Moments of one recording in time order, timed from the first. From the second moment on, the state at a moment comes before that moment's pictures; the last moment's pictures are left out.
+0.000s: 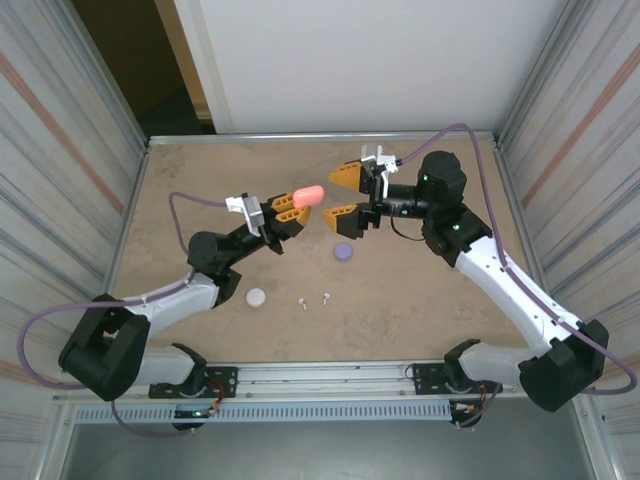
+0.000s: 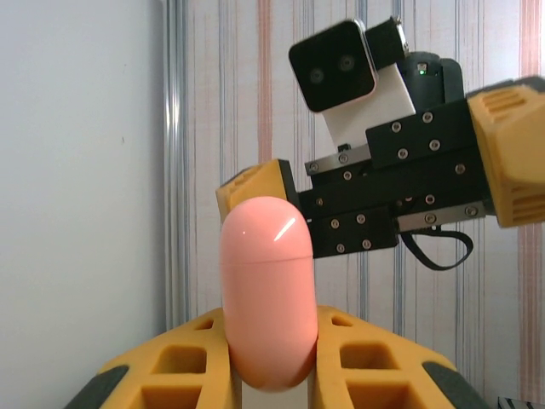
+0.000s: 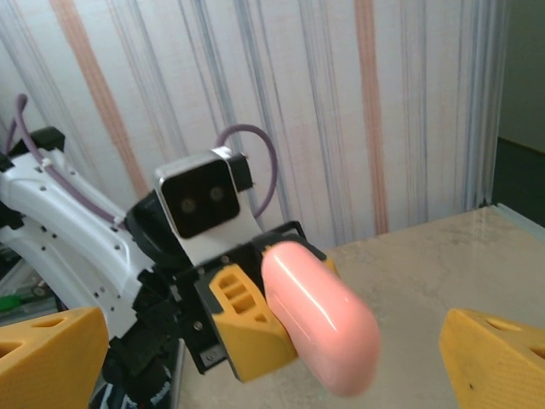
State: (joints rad) left arm -0.56 1.30 0.55 1.30 0.58 -0.29; right arm 0.53 1.20 1.11 0.07 -0.89 0.18
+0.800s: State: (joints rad) left arm -0.56 1.30 0.56 1.30 0.60 -0.30; right arm 0.54 1.27 1.14 0.07 -0.92 -0.01
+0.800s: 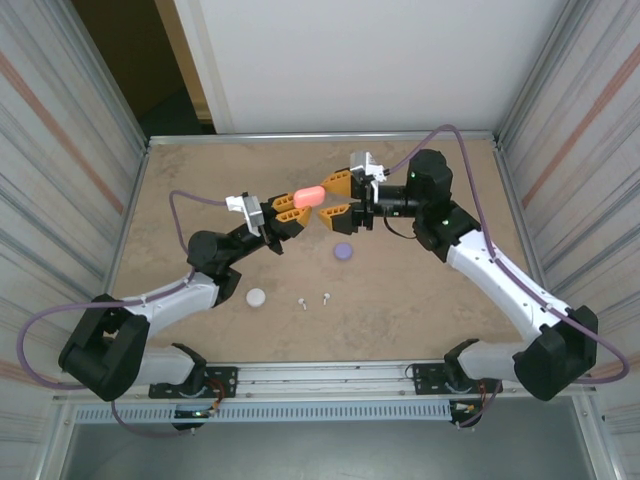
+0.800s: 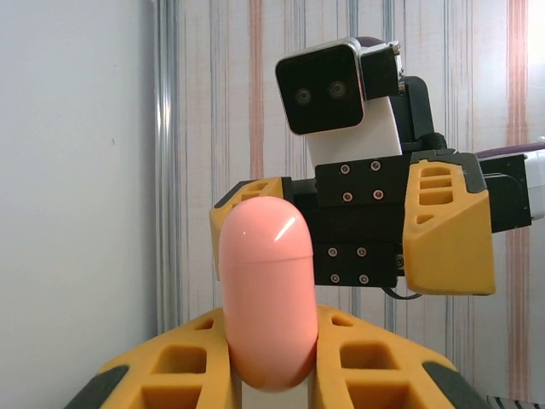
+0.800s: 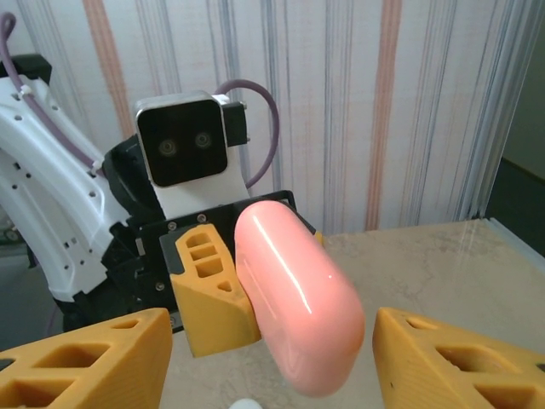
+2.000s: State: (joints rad) left arm -0.57 1.30 0.57 1.30 0.59 -0.31; right arm 0.56 1.29 1.17 0.06 -0.91 0.00
